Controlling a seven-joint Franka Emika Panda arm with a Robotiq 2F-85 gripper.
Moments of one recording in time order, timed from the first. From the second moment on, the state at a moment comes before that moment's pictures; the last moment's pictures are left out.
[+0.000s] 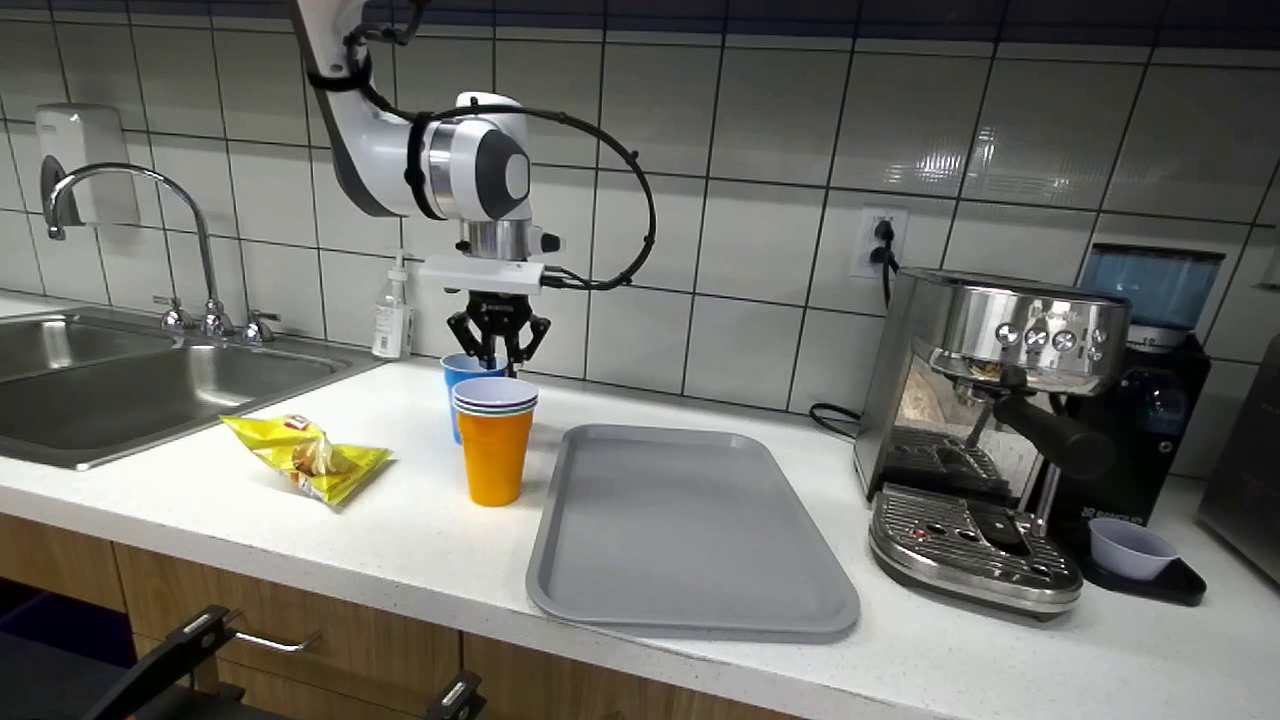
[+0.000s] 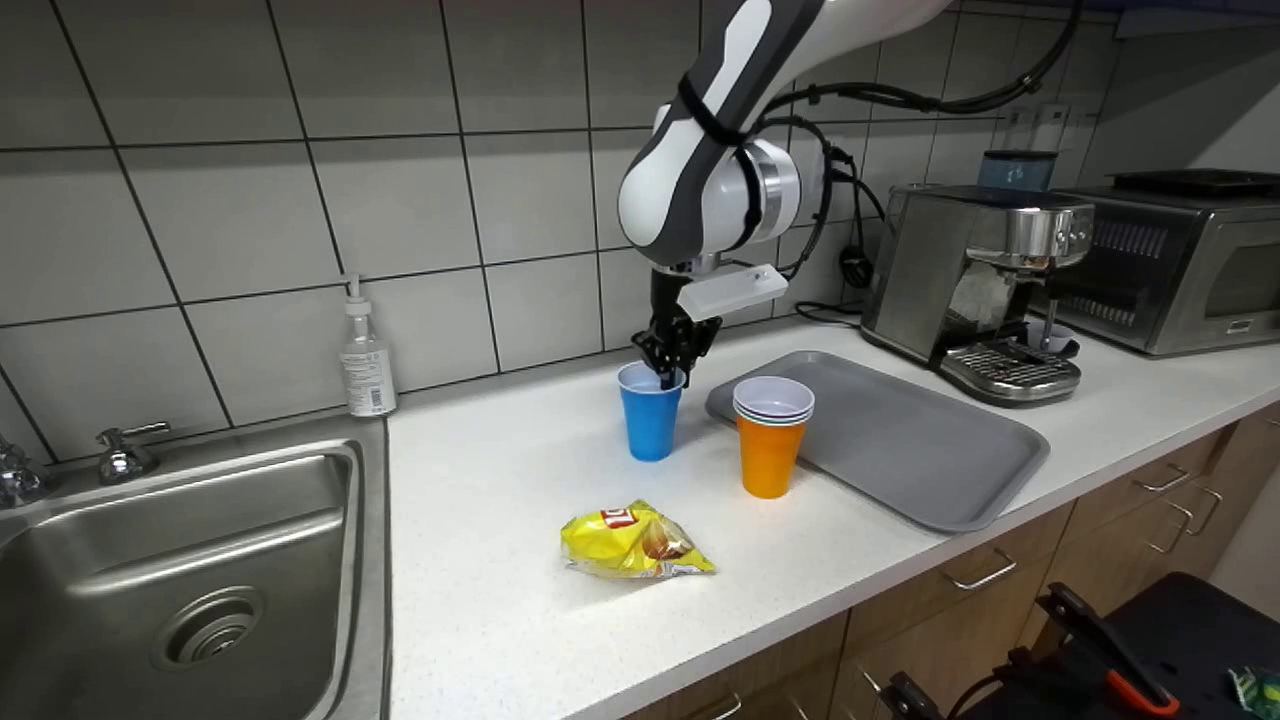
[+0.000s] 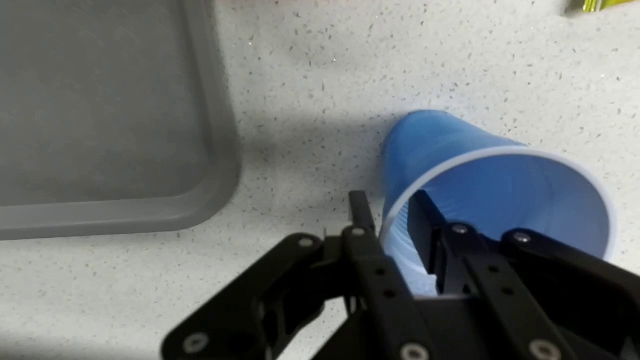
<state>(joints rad) 0.07 0.45 0.03 -2.04 -0.06 2.60 -0.12</state>
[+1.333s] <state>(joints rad) 0.07 0.41 0.04 -2.08 -0.08 2.69 -0.15</state>
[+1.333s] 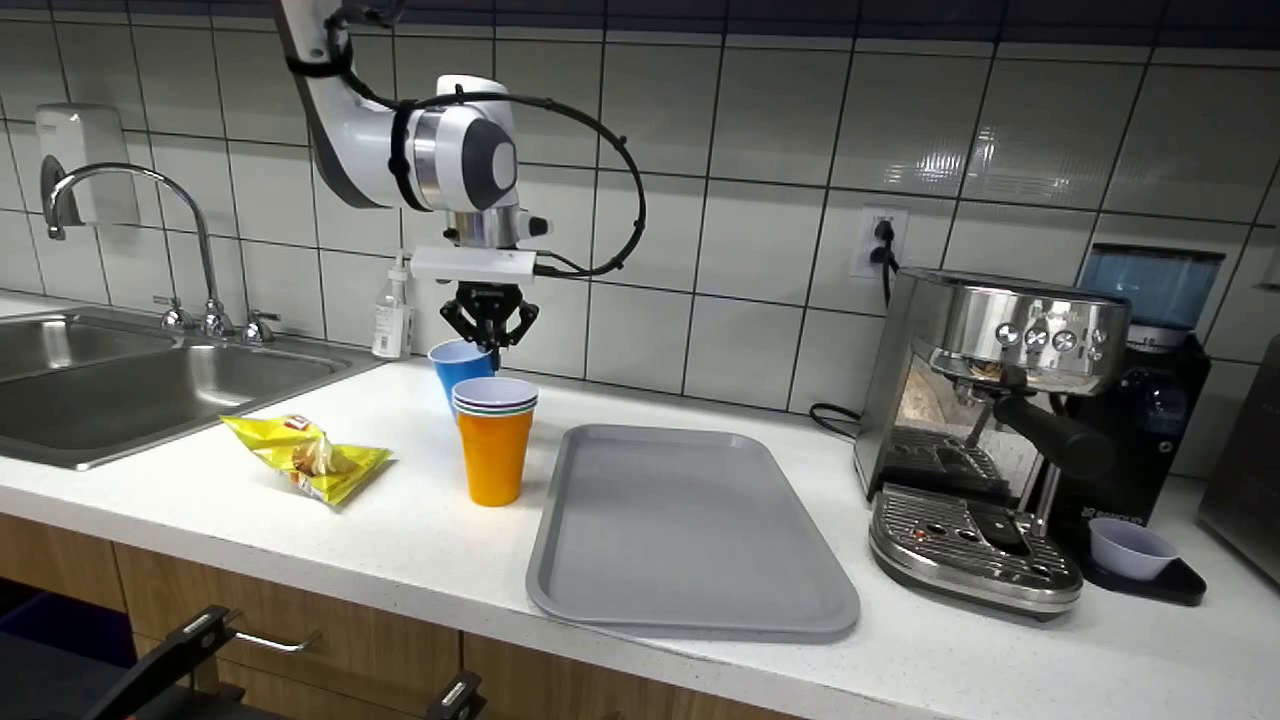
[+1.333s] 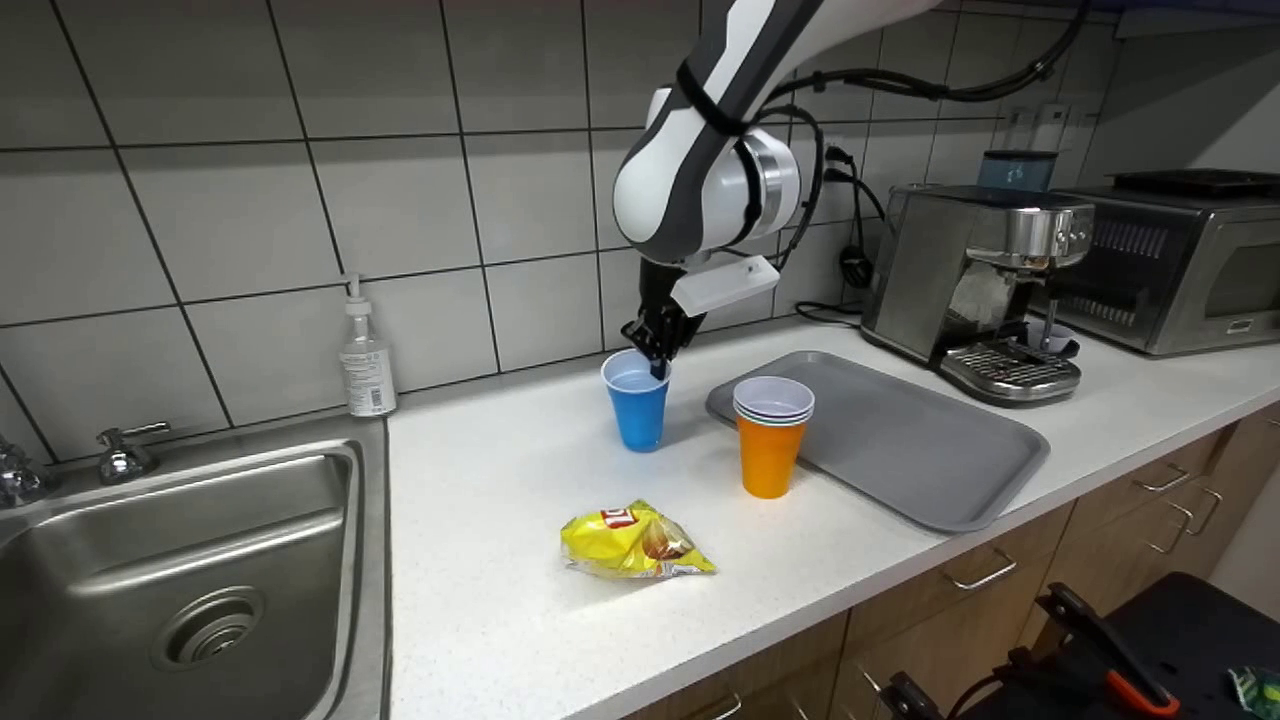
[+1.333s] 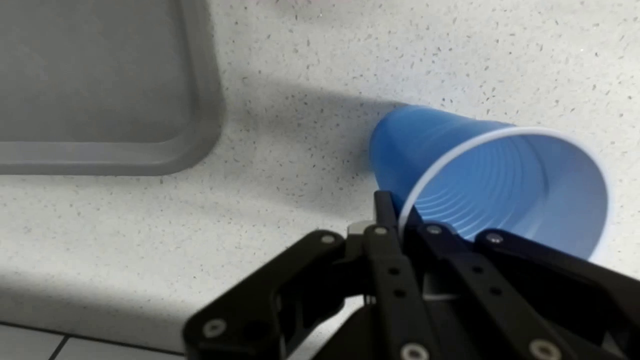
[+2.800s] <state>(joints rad) -0.02 -0.03 0.13 -2.48 0.20 2.86 -0.57</state>
